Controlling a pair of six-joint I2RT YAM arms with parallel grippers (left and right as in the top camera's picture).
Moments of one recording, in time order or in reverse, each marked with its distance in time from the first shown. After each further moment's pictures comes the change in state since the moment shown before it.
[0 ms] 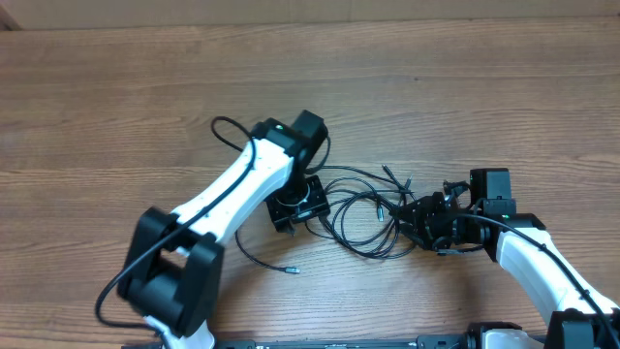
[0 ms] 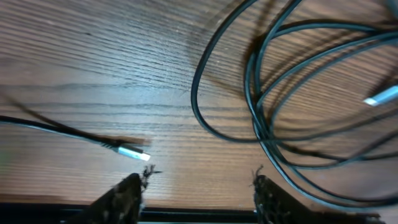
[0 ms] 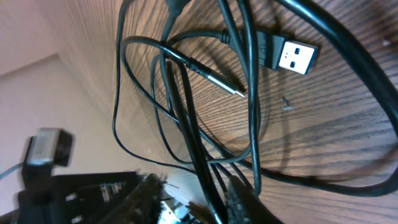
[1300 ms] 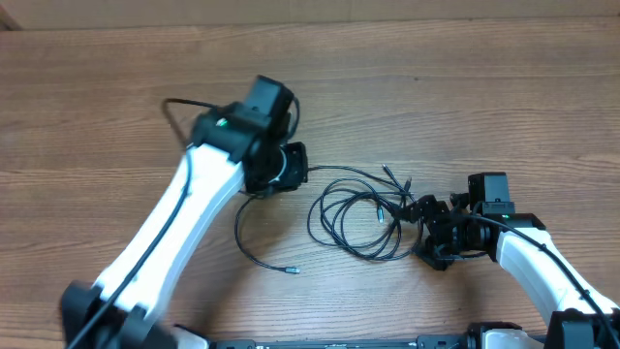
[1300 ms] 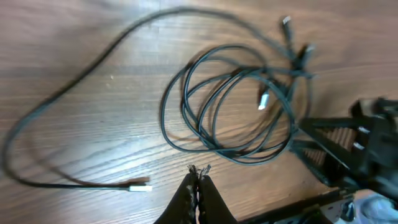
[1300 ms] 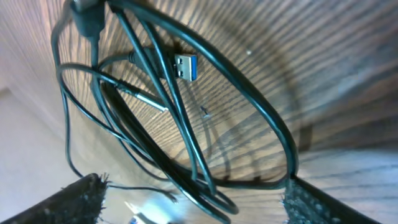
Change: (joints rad) left arm 0.114 -0.298 0.085 0.042 -0.035 0.317; right arm 0.000 0.000 0.000 -0.122 0.159 0.000
